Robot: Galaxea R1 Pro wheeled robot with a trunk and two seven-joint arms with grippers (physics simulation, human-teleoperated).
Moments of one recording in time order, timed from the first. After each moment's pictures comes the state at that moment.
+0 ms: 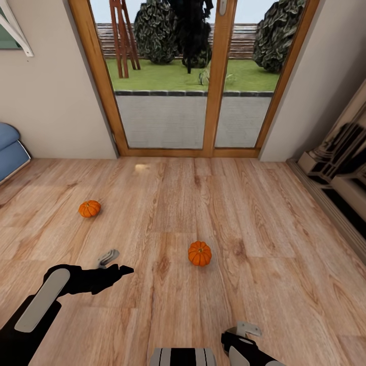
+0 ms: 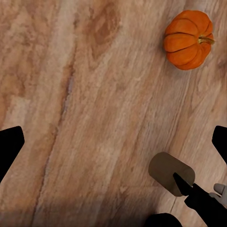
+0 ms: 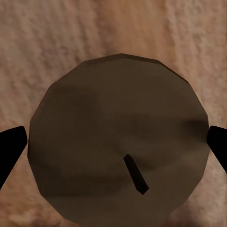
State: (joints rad) left arm -0.40 0.30 -0.13 -1.43 1.35 0.99 0.53; right arm -0.57 0.10 0.60 -0.11 -0.82 -0.03 -0.35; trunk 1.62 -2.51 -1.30
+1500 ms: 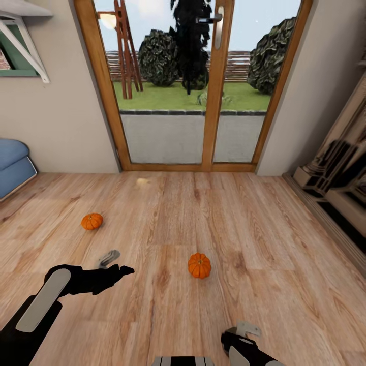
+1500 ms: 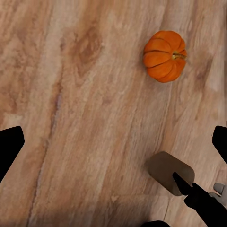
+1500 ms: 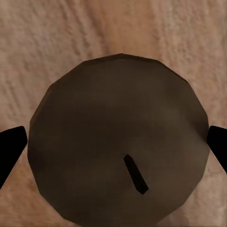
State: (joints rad) left arm -0.40 0.30 -0.13 -1.43 1.35 0.99 0.53; right arm -0.57 0.10 0.60 -0.11 -0.82 -0.03 -0.35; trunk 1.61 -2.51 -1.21
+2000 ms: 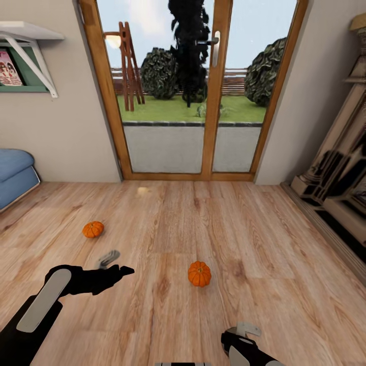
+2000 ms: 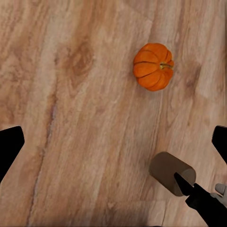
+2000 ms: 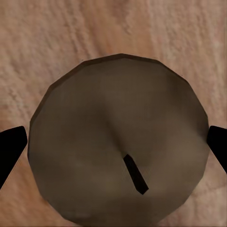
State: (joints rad) left arm -0.40 0.30 -0.13 -1.43 1.34 0.99 0.53; right arm -0.57 0.10 0.60 -0.11 -0.82 -0.03 -0.35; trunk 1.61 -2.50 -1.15
